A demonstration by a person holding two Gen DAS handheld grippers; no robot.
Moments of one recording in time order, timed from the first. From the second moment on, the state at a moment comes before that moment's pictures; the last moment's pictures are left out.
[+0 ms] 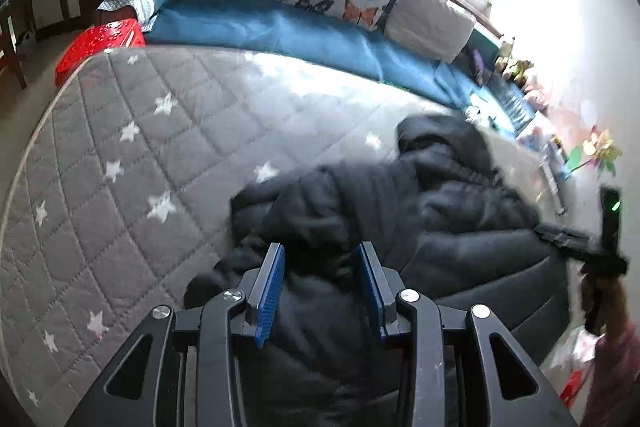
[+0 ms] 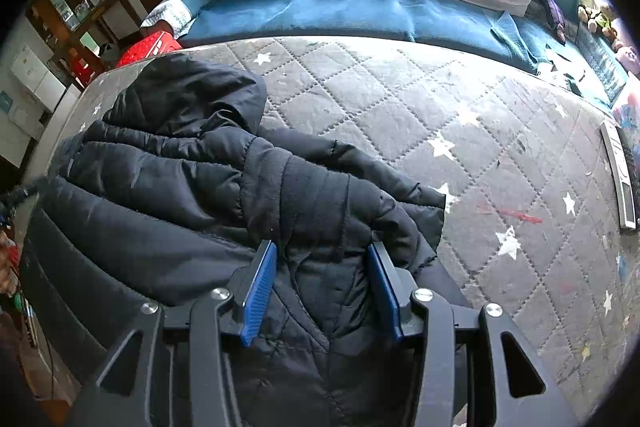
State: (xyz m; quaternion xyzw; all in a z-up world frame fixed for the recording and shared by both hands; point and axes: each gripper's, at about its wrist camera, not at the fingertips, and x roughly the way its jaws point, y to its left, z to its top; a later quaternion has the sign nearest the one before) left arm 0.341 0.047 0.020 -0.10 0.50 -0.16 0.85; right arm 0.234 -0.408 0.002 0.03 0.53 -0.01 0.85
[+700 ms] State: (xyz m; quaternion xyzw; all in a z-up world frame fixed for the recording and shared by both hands) left arm 0.383 0.018 0.001 -0.10 0.52 -0.15 0.83; right arm 0.223 -0.410 0.007 0.04 0.50 -0.01 0.86
